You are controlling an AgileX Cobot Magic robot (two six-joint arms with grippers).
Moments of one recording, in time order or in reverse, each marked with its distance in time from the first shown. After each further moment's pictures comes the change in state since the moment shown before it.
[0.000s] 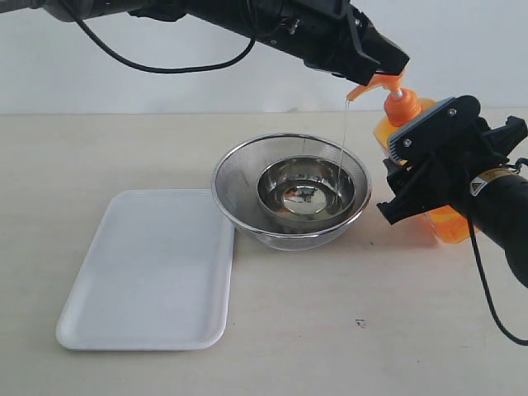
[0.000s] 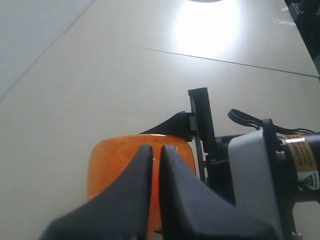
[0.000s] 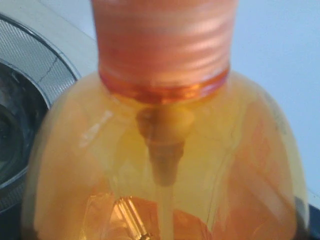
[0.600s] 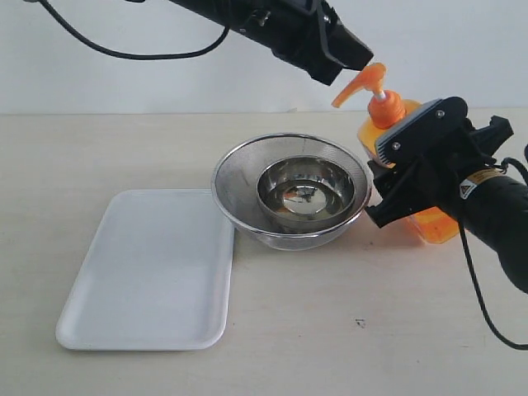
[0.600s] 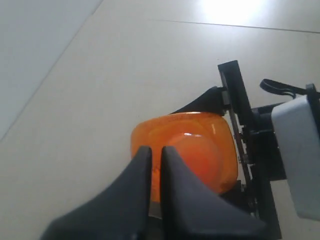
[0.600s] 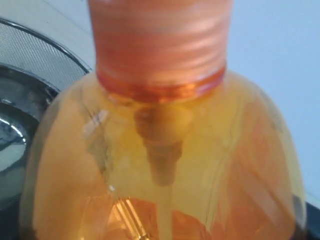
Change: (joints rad) left arm 0.044 -0.088 0.021 0.137 -0.015 -0.002; right arm 0.017 0.000 0.000 -0.040 0.000 0.031
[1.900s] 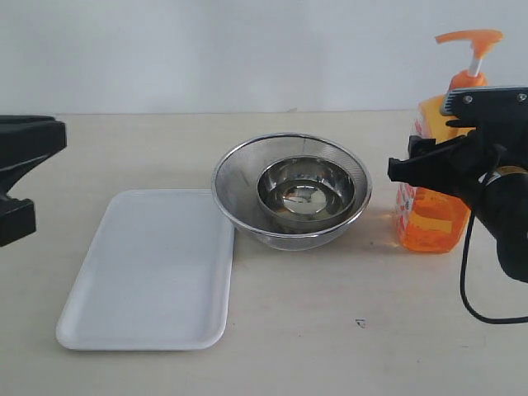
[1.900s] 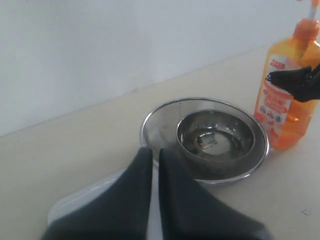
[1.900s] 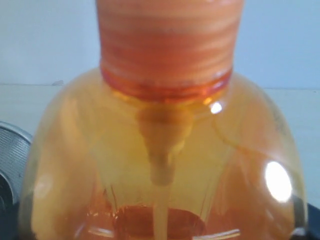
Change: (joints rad) left arm 0.091 -1.222 1.381 -0.784 -0.753 0.509; right arm 0.002 -0.003 -0.003 0.336 -0.053 0.329
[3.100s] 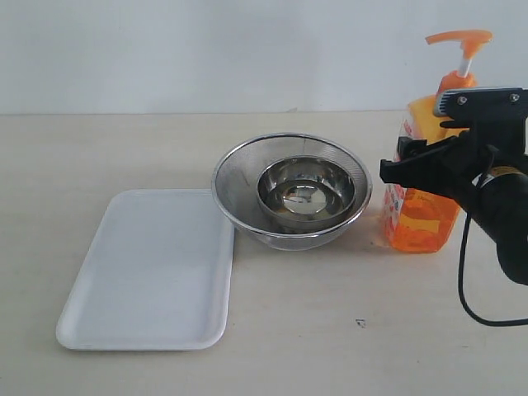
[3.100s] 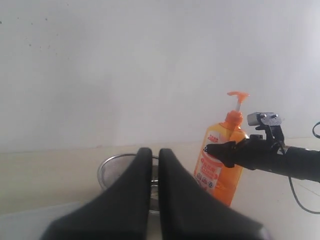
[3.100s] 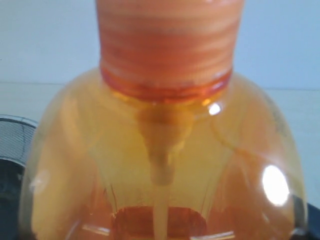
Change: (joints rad) left arm 0.000 -0.717 0.358 -0.011 0.039 -0.284; right arm 0.000 0.000 0.000 -0.080 0.015 0.063
